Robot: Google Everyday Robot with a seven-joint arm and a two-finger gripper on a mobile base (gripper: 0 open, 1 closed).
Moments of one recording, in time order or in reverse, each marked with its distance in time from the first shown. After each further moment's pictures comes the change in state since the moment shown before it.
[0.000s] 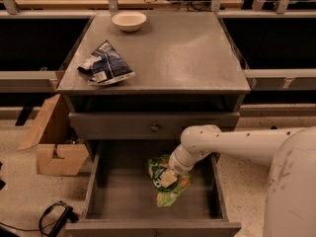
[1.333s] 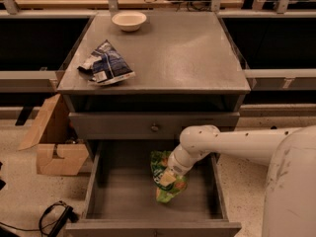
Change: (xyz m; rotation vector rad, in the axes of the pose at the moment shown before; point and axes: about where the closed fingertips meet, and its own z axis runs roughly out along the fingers) arm 0.000 0.000 0.004 -0.009 -0.003 0.014
